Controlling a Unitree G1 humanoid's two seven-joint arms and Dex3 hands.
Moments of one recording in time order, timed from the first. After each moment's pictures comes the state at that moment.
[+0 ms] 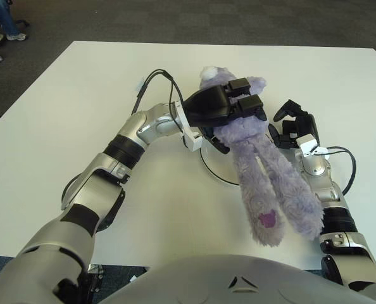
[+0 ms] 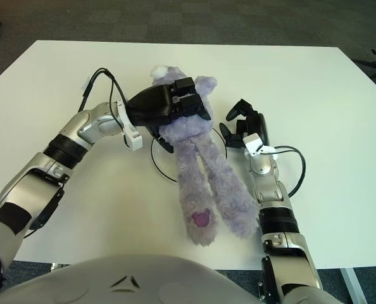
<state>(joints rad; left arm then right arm) -0.77 0.30 -0.46 0.44 0.70 -1.00 -0.01 -0.18 -0.29 -0.03 0.28 -0.26 -0.22 -0.16</state>
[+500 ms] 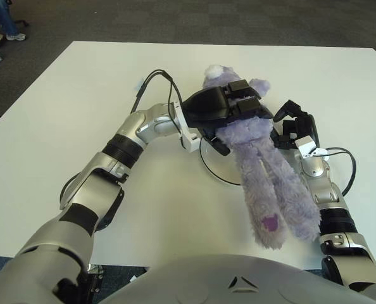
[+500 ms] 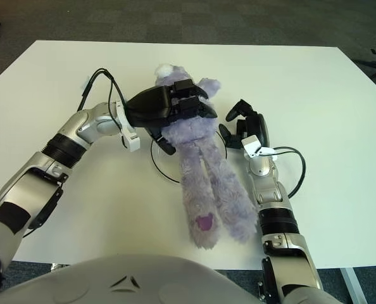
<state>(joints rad) -0.77 0.31 -0.46 0.45 0.69 -1.03 -0.03 -0.17 -0.30 -0.03 0.29 -0.26 -0.26 -0.15</state>
